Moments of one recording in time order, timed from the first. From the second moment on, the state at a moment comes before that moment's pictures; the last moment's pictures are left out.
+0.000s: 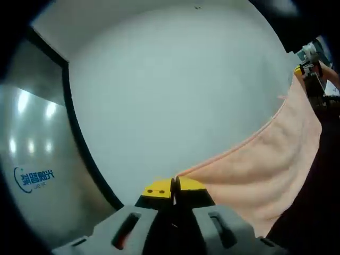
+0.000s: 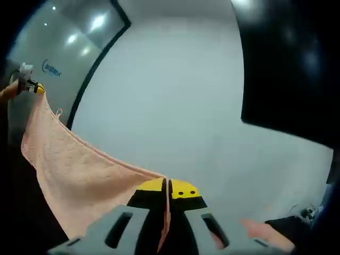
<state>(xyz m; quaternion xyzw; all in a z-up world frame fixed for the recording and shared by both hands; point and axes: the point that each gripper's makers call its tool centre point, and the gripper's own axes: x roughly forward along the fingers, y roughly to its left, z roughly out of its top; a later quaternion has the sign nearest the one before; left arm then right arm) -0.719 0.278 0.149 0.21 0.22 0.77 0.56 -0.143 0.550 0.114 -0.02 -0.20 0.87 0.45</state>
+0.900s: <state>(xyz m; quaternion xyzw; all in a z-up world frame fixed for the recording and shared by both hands) -0.781 0.389 0.087 0.15 0.31 0.76 0.55 -0.218 0.667 0.038 -0.13 -0.16 0.87 0.44</state>
